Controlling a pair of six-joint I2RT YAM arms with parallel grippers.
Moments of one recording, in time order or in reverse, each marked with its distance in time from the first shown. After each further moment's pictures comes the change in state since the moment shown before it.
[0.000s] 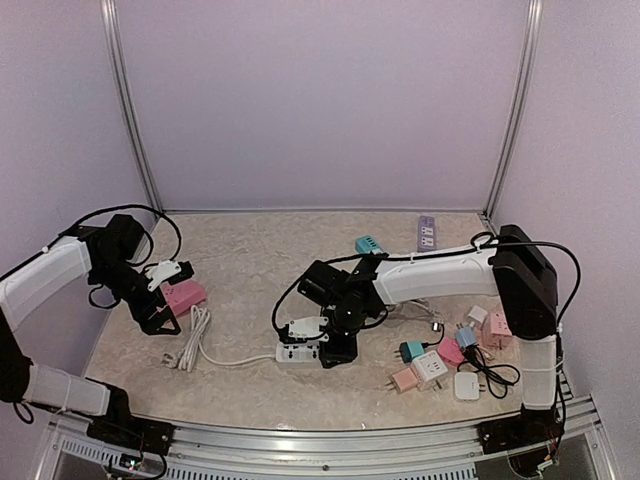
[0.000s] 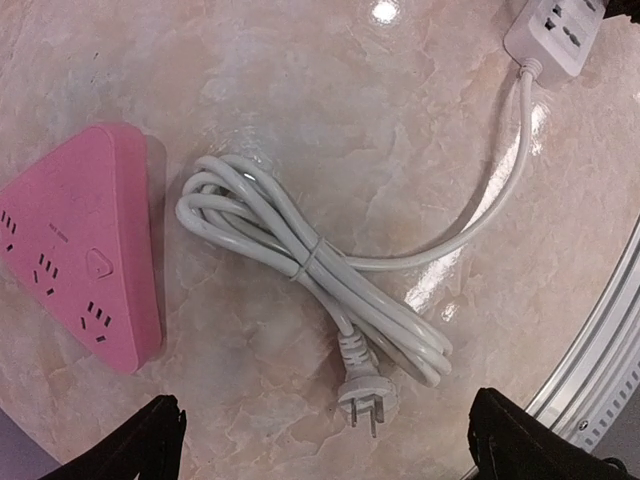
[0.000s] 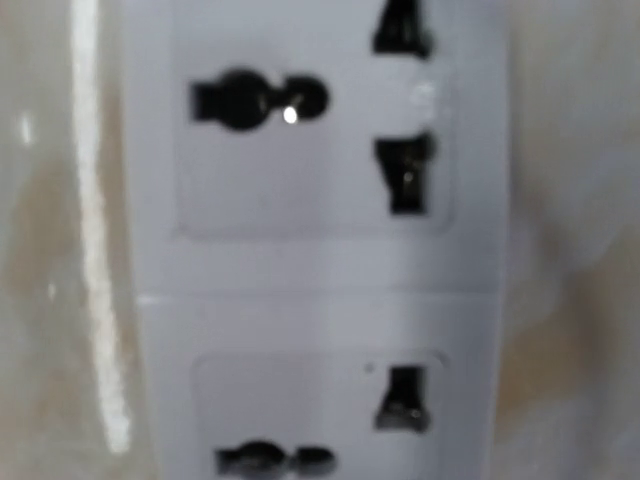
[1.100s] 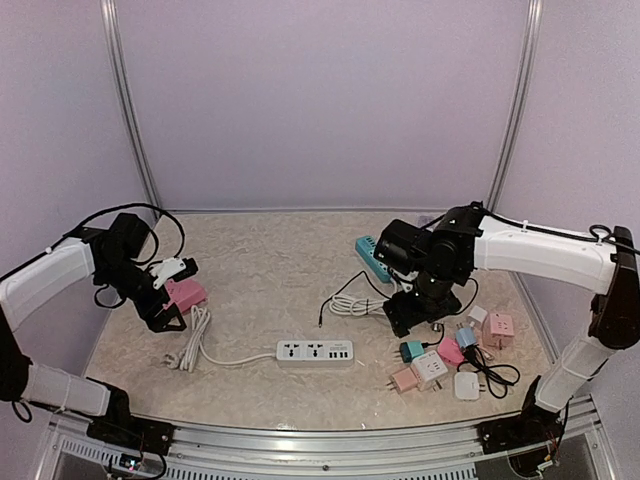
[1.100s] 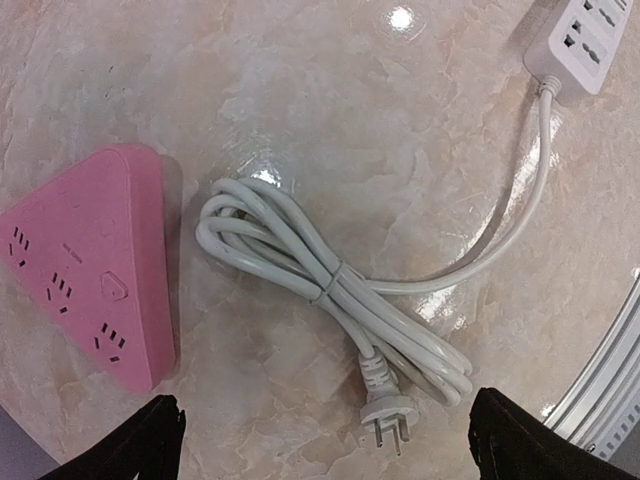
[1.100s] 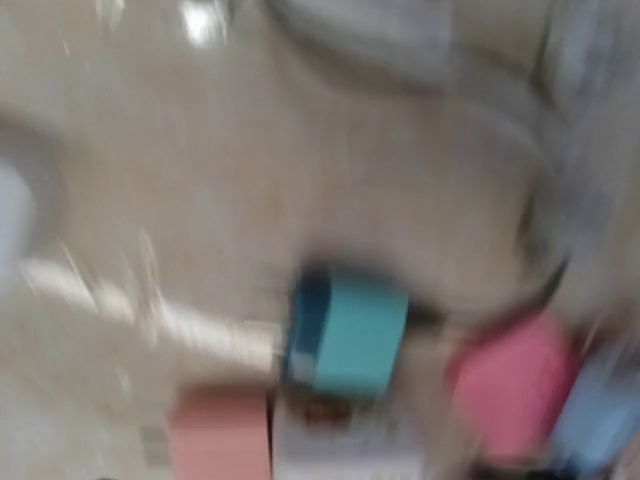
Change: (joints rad) left arm -0.047 0.013 -0.021 0.082 -0.034 -0.062; right arm -0.116 -0.479 -0.130 -0.451 0.296 1.048
